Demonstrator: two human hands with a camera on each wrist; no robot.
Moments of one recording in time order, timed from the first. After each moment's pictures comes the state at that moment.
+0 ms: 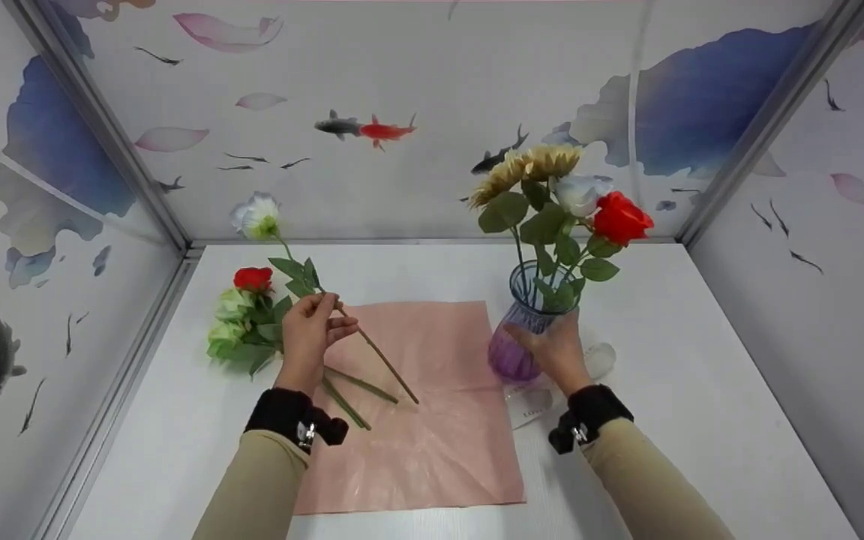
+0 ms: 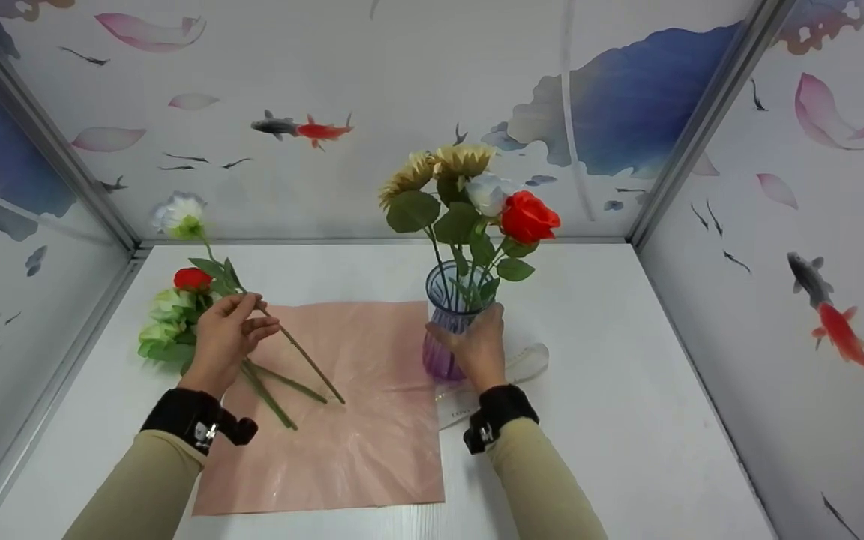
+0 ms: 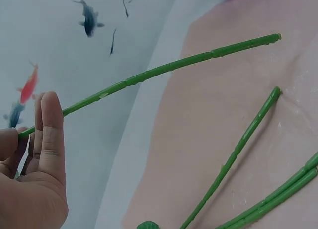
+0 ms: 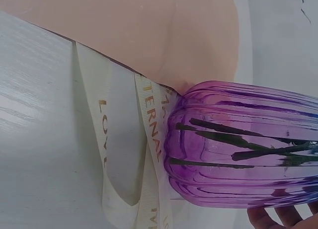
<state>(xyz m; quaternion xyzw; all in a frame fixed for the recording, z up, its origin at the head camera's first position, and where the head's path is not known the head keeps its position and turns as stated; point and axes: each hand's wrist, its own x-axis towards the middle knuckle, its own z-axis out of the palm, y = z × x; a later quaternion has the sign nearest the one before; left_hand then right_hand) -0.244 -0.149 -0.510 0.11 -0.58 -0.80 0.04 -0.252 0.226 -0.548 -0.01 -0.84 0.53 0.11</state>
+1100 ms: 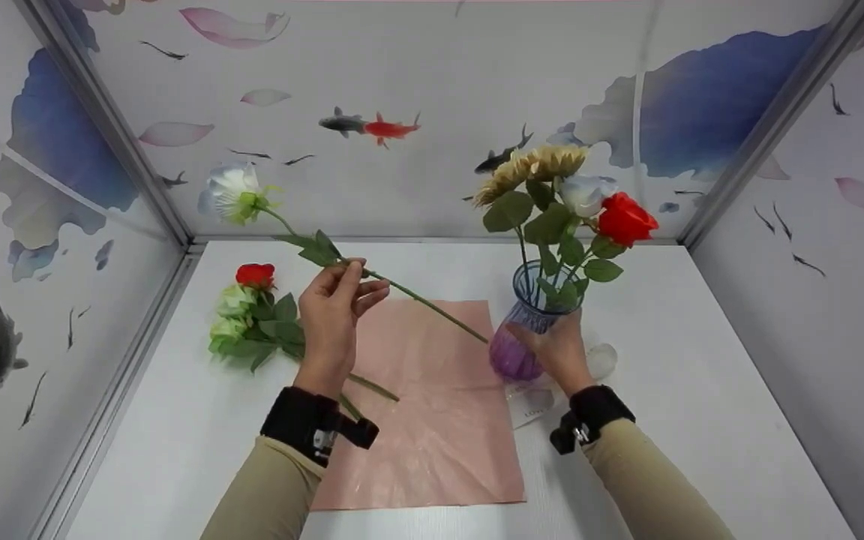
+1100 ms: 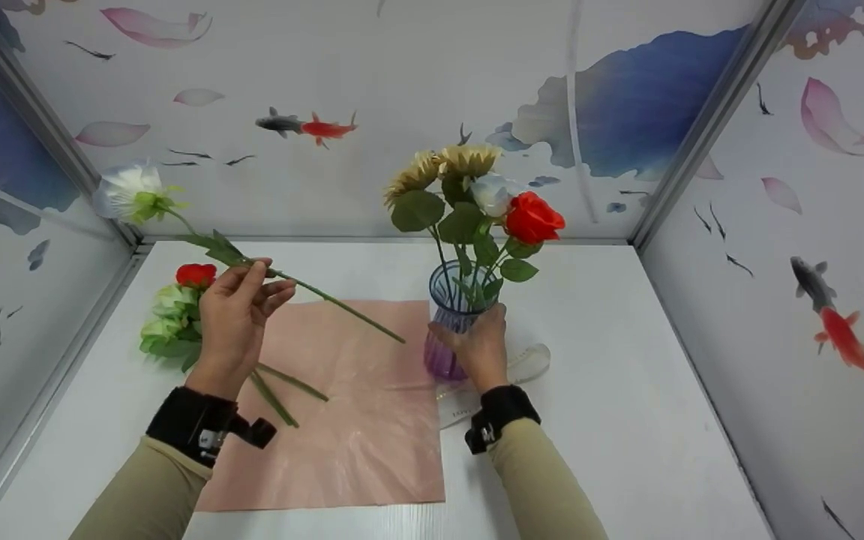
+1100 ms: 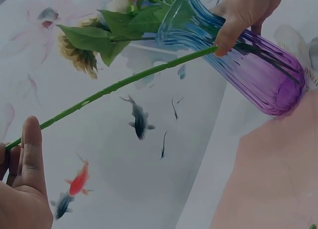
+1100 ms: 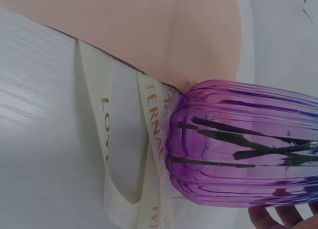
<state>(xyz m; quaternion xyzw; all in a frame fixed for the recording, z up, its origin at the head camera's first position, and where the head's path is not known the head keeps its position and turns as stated) -0.221 -0.102 -0.447 -0.04 -0.49 -0.86 0.13 -0.251 0.226 -0.547 -0.02 -0.85 0.51 0.10</state>
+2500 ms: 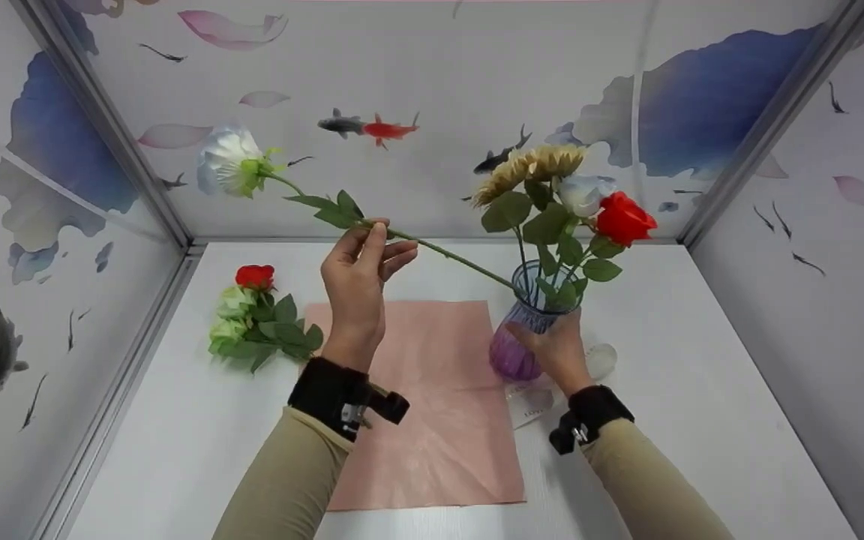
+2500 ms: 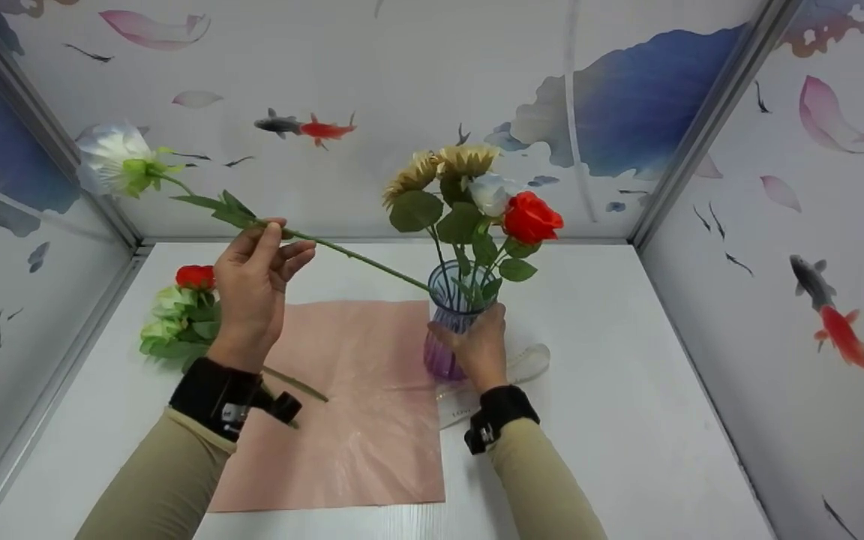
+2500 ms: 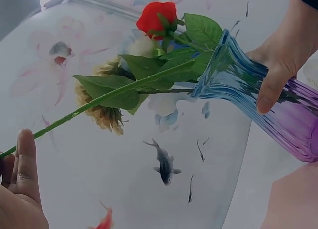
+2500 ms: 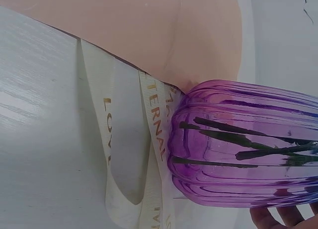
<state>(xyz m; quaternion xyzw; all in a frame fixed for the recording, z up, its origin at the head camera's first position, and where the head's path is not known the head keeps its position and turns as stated) -0.231 -0.064 -0.400 -0.11 -0.48 -0.86 0.16 -0.251 0.225 -0.548 -0.02 -0.85 0.51 0.10</state>
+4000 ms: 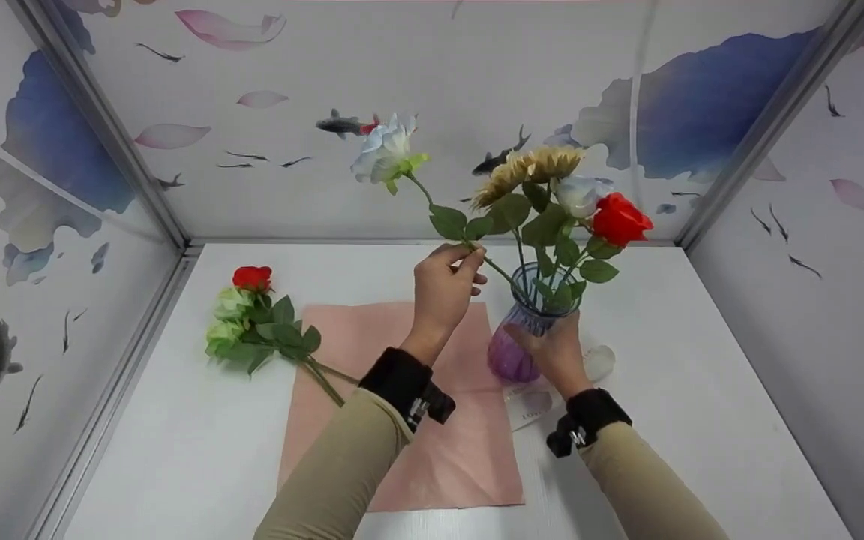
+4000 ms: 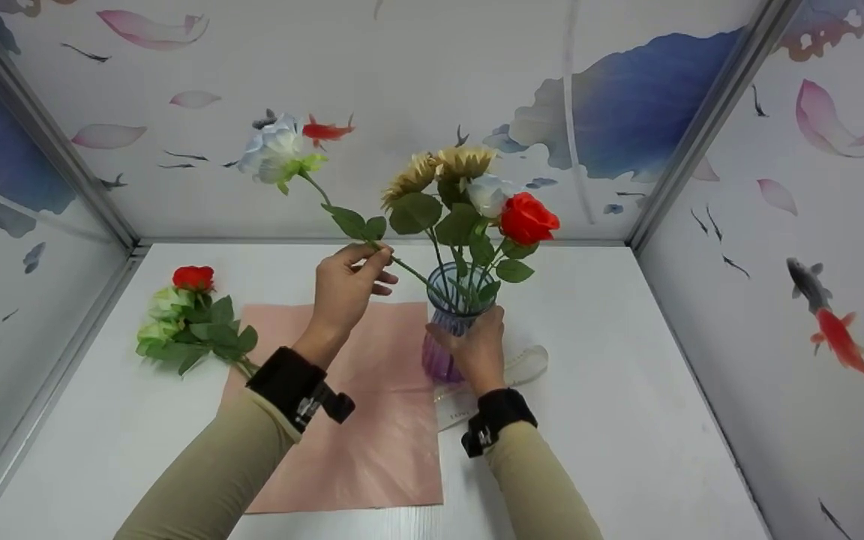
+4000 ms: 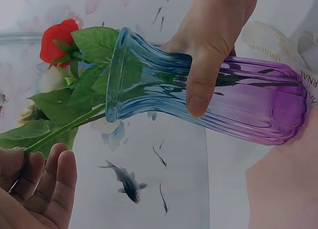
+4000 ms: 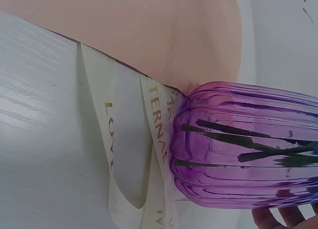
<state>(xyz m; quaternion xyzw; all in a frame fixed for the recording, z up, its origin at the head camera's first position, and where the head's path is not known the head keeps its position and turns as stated) -0.251 0.022 -0.420 -0.10 -0.73 -0.66 0.15 -0.255 0.226 -0.552 0.00 -0.84 0.52 0.14</state>
